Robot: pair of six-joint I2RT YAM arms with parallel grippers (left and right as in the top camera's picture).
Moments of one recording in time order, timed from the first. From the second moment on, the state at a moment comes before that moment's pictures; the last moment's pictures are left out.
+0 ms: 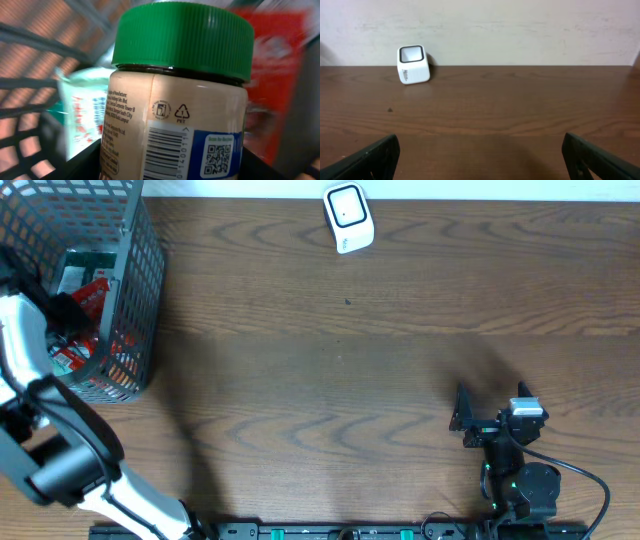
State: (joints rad) left arm 0.57 1.93 1.60 -0.86 -0.06 -0.13; right arm 0.03 0.01 0.01 -0.07 -0.01 0.04
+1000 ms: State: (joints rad) left arm 0.09 1.29 1.61 -1.16 0.07 -0.29; right arm 0.03 0.01 0.01 -0.07 -0.01 0.04
